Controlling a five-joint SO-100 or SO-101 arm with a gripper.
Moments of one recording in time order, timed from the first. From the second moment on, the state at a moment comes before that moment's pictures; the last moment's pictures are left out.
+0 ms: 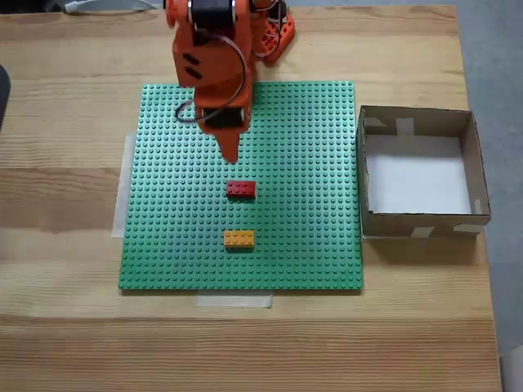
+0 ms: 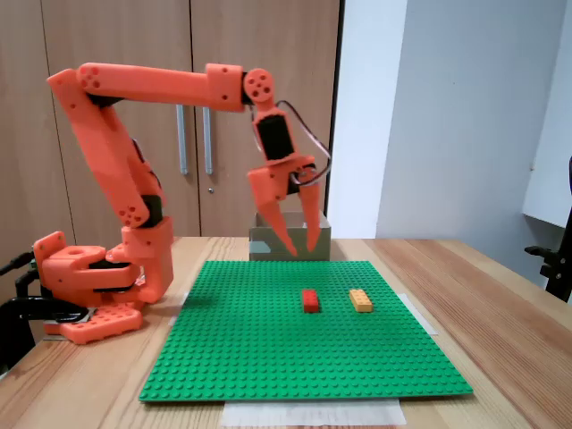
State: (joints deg) arm -0.7 110.7 112.6 70.4 -2.0
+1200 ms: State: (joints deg) arm -4.3 64.2 67.2 78.5 -0.3
